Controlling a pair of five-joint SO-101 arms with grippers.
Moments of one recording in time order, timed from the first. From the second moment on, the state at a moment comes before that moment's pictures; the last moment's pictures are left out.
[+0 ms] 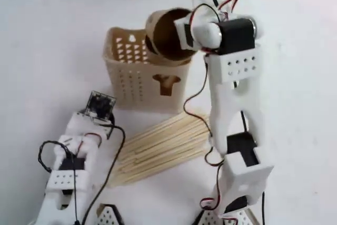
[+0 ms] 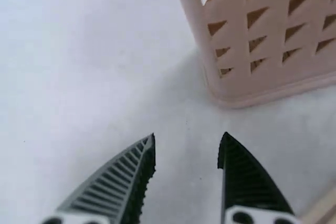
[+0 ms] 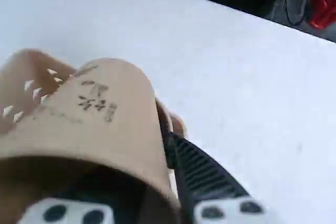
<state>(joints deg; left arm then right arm) -8.1 -57.8 95.7 11.9 -23.0 -18.2 15.4 -58.4 98.5 8.2</state>
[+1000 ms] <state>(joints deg) -8.1 -57.8 95.7 11.9 -23.0 -18.4 -3.8 -37.0 98.5 8.2</state>
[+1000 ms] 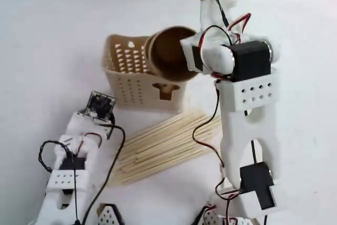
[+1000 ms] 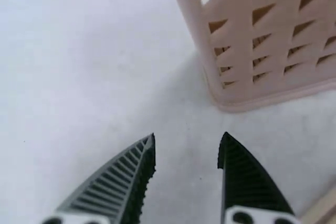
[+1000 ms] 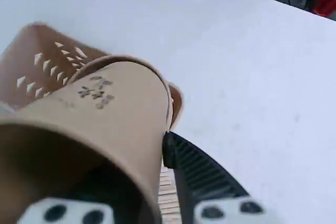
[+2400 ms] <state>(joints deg) -8.1 -57.8 95.7 11.9 -23.0 -21.6 25.7 -43.0 90.8 11.0</state>
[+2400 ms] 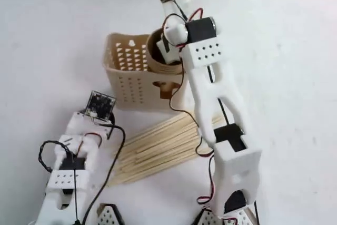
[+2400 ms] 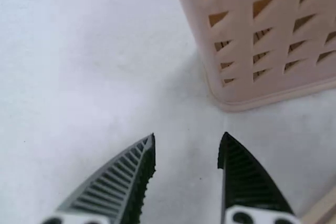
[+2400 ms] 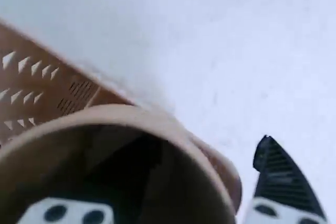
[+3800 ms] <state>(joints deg) -8.1 -57.8 96.4 11.9 -23.0 -14.5 32.3 -60.7 98.1 23.6</state>
